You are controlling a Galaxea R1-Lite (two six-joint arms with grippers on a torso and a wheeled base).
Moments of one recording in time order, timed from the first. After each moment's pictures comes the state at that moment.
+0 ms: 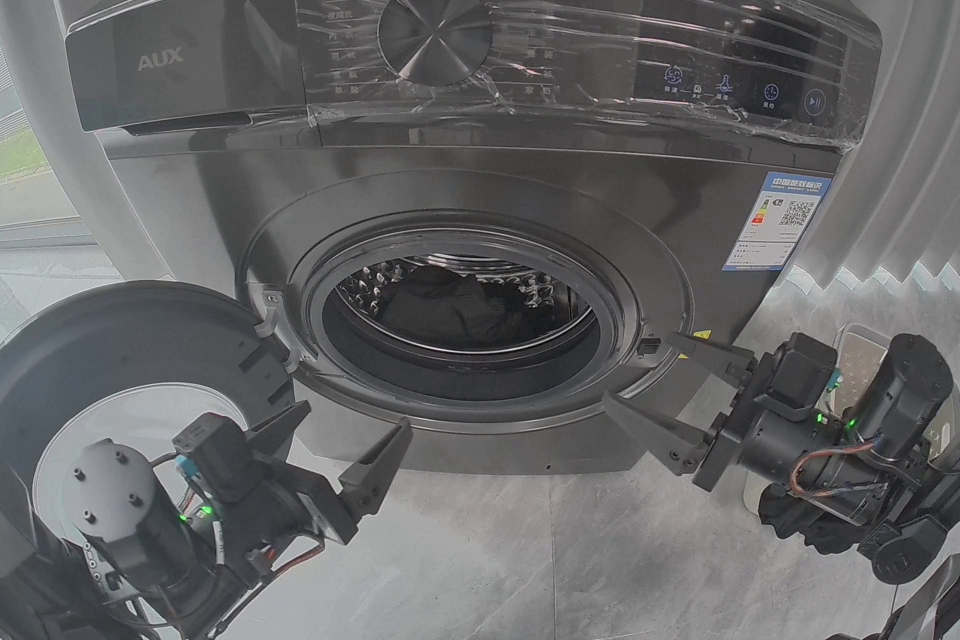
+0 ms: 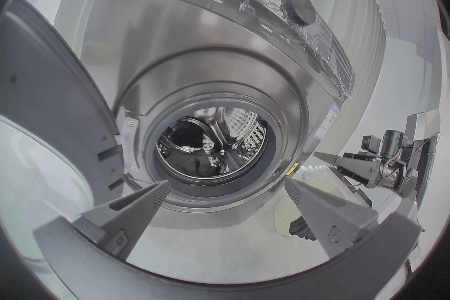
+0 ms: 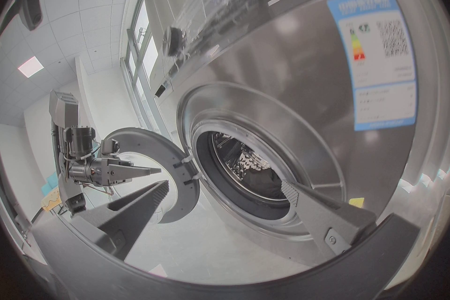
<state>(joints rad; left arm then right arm) -0.82 1.68 -0.08 -1.55 0.39 -0.31 0.65 1.72 -0.23 -1.55 0.15 0.12</state>
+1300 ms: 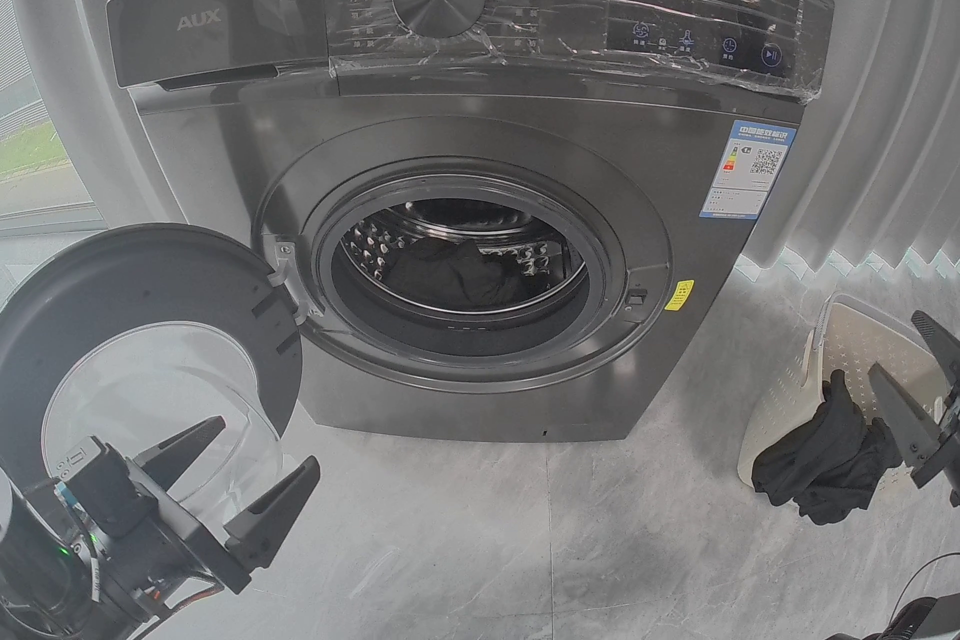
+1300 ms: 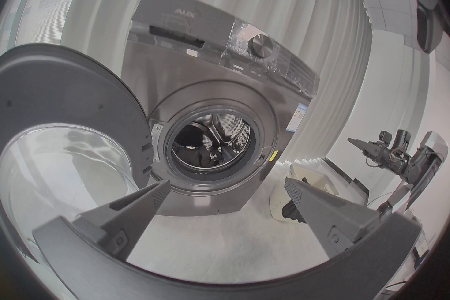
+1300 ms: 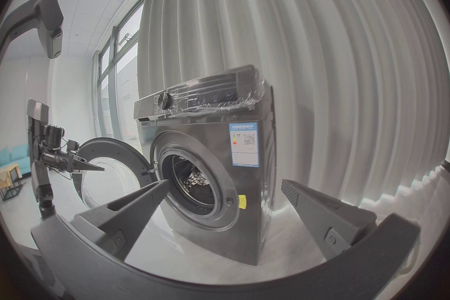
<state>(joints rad) -0.90 1.22 -0.02 -1.16 0.44 -0.24 0.32 0.91 -0.02 -1.12 0.11 -0.01</state>
